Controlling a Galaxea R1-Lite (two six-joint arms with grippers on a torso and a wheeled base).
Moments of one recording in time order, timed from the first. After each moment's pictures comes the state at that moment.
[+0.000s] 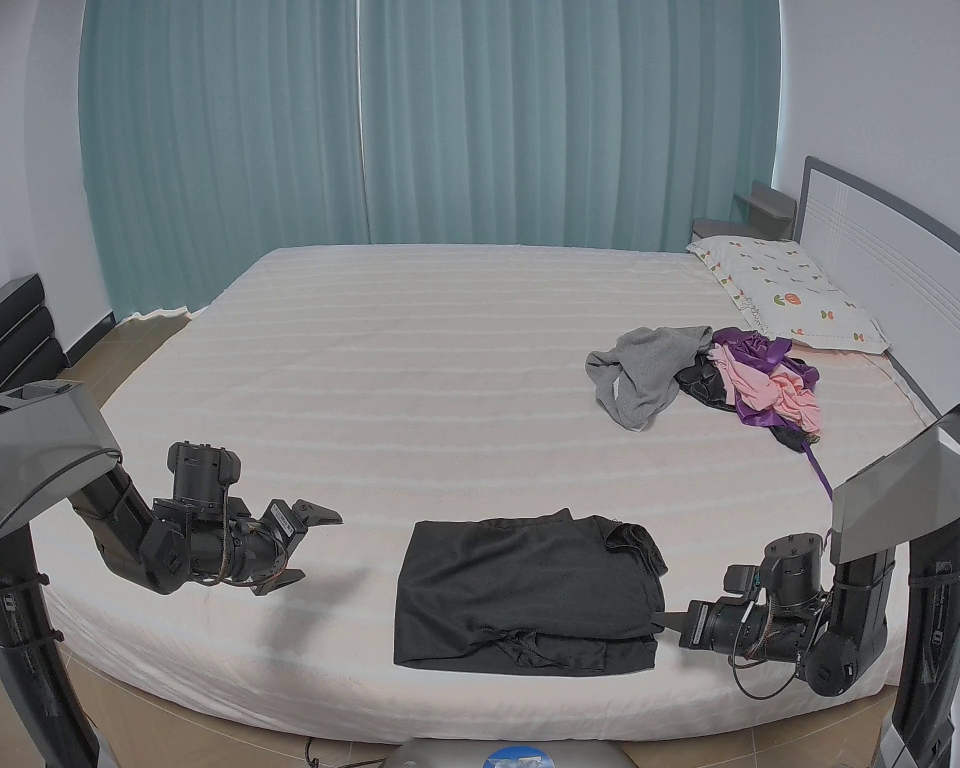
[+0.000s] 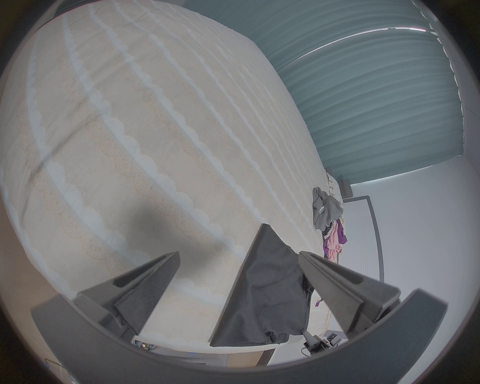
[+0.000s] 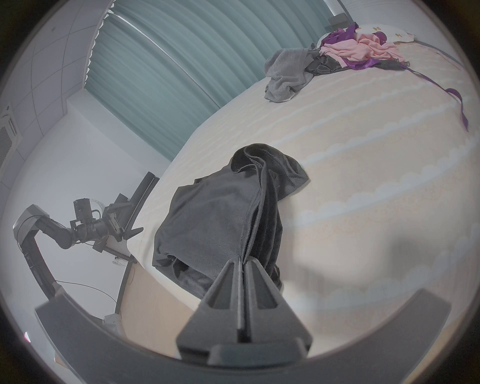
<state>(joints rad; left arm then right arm) -0.10 2.11 -0.69 -0.68 -0.37 -0.94 0.32 2.33 -0.20 -1.50 0.30 0.55</state>
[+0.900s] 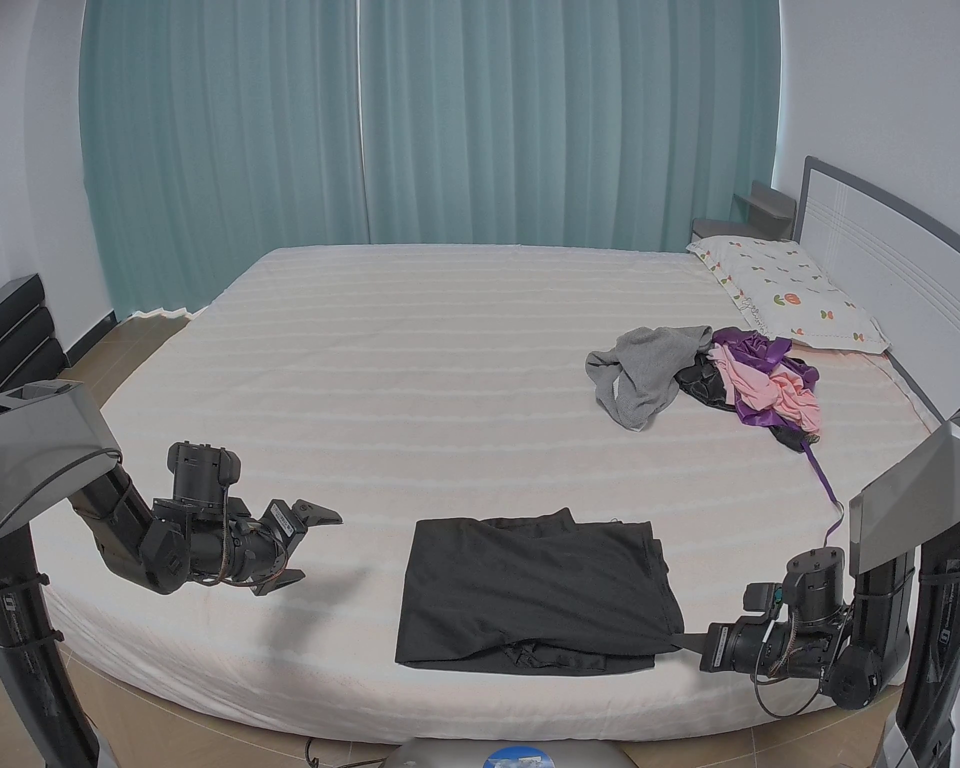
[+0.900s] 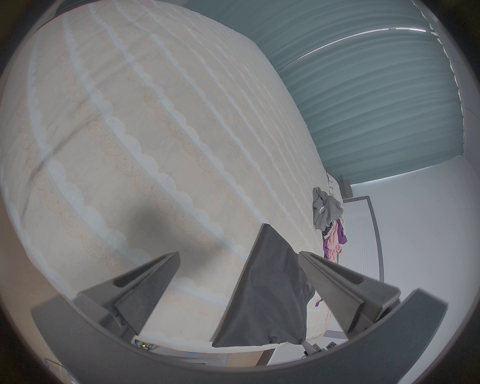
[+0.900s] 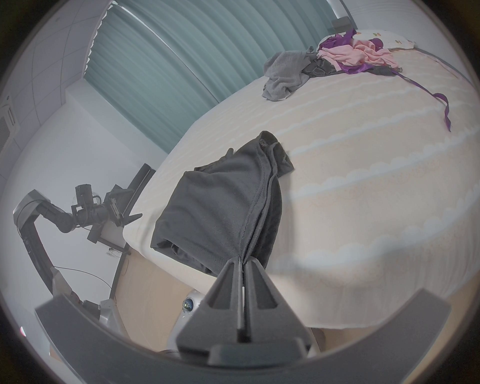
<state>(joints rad) -0.10 2.11 -0.69 -0.68 -0.37 -0.94 0.31 2.28 -0.04 -1.55 0.30 0.49</state>
